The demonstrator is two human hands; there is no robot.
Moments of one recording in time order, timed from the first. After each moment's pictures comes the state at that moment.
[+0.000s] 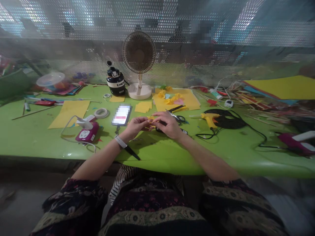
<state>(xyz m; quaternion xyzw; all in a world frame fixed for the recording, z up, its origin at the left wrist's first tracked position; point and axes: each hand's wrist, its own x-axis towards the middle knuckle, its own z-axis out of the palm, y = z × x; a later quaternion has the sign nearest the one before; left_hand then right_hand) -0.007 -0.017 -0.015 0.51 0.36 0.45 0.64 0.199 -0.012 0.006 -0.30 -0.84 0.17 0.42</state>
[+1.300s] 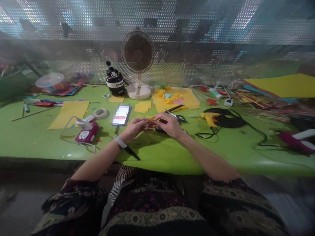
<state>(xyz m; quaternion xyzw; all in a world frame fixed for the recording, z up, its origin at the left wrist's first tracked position) -0.006 -0.021 -0.015 0.45 0.31 0.47 0.70 0.197 -0.012 0.008 -0.32 -0.79 0.25 0.45</state>
